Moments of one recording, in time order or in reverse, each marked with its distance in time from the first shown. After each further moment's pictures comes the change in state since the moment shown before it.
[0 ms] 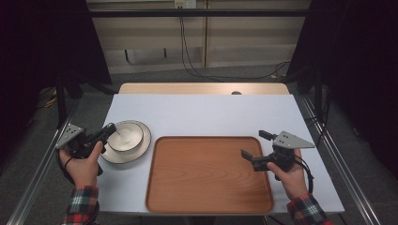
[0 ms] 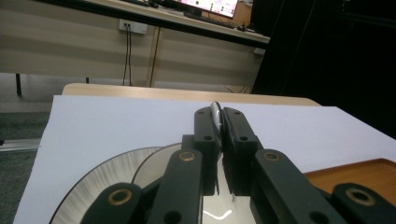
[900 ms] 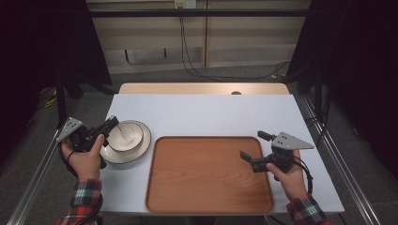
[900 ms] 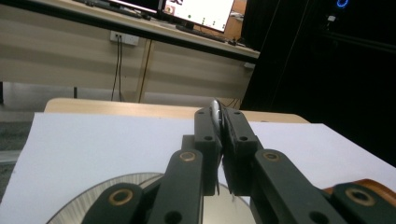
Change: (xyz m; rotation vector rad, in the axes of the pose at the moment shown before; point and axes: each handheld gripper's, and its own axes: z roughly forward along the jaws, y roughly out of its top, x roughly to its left) left arm -0.004 0.016 0.009 -0.041 -0.051 -0.018; right arm 0.003 -0.001 0.001 0.001 0.017 -0.010
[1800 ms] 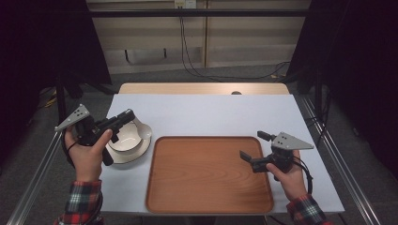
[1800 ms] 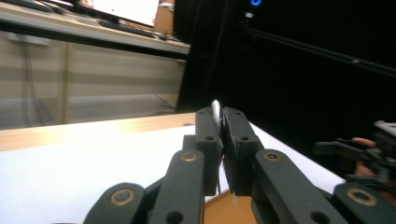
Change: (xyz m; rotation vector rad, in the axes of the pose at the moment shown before) left arm -0.063 0.045 0.004 0.046 -0.284 0.005; right arm 0.001 0.000 0.000 -0.002 0.003 -0.005
